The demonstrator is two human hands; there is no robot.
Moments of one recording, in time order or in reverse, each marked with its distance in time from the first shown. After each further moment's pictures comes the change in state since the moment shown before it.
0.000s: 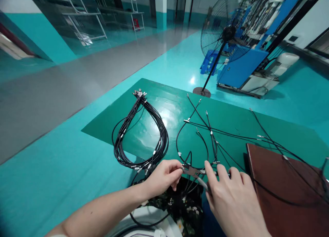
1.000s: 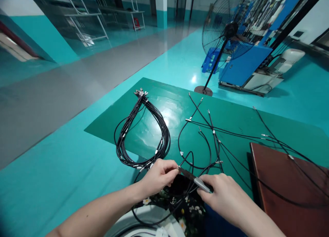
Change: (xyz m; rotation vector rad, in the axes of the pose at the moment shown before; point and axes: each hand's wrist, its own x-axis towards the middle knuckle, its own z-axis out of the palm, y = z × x) left_hand -0.012 -0.002 -0.015 0.217 0.088 0.082; right_hand 0.023 -0.004 0.002 0.688 -0.656 0.023
